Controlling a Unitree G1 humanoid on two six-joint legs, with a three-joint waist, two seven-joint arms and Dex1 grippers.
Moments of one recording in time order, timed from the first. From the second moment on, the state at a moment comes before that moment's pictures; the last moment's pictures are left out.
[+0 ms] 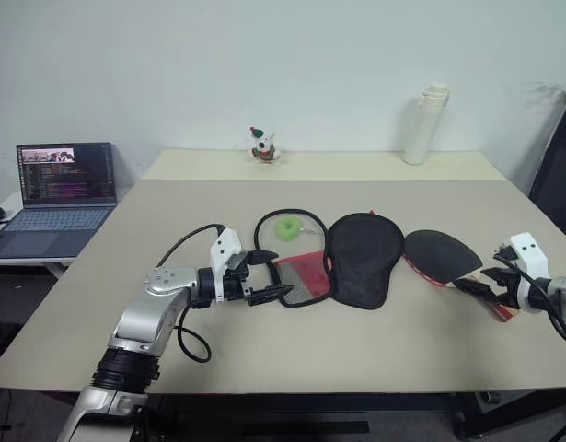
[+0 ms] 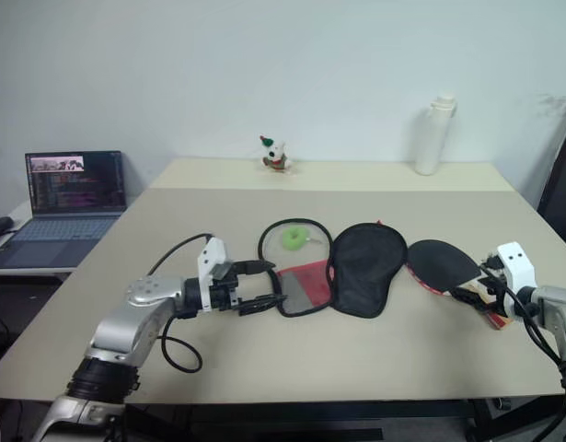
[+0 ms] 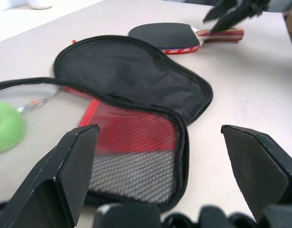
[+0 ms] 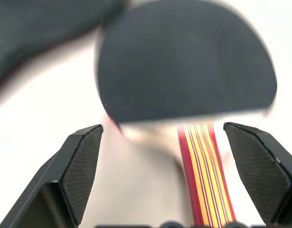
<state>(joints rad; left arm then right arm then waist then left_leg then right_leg) -0.53 0.56 -0.07 0.12 -0.35 0.32 -1.09 -0.47 -0.88 -0.15 0.41 0.31 0.68 0.83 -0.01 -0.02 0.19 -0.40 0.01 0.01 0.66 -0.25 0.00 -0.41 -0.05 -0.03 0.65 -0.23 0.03</state>
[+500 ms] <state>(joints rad) -0.60 0.57 -0.08 0.12 -0.36 0.32 -1.17 -0.61 -0.85 -0.06 0.70 0.19 0.54 0.89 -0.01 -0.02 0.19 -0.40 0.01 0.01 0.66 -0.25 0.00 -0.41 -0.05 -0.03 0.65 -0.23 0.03</state>
